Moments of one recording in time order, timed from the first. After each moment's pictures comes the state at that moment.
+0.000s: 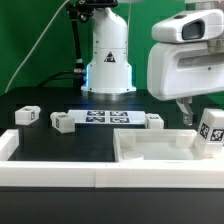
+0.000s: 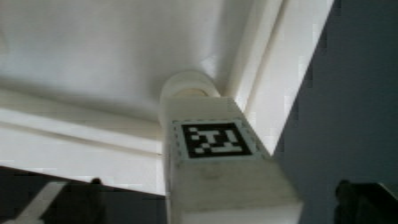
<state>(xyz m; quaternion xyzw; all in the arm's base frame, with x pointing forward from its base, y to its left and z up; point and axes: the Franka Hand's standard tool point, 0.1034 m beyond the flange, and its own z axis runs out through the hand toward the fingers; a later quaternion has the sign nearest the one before) 0.626 0.123 0.090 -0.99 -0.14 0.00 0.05</state>
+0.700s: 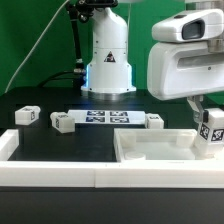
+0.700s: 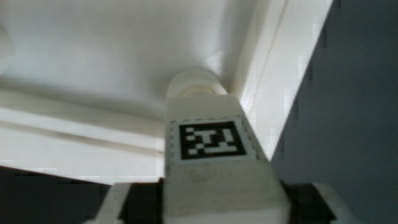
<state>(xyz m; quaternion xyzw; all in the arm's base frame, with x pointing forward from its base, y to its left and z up) 0.627 0.122 0.091 -0.99 -0.13 0.00 0.05</state>
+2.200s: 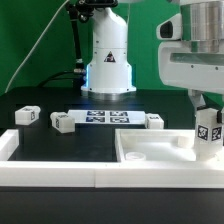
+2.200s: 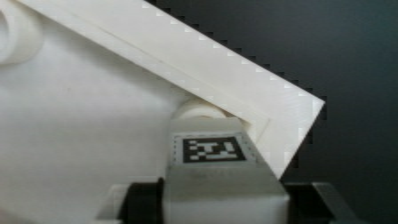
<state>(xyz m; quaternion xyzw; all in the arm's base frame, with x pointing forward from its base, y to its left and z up) 0.625 0.121 0.090 -0.86 0.50 0.02 0.06</state>
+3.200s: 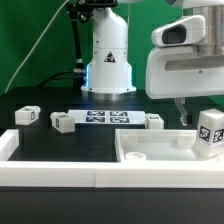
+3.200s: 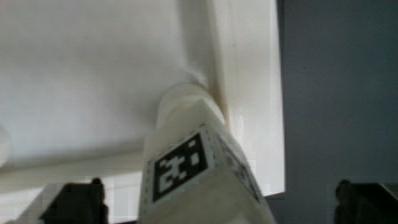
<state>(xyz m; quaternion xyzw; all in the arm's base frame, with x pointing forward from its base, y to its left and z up) 0.628 0.122 0.085 -1.00 0.00 -0.01 0.05</state>
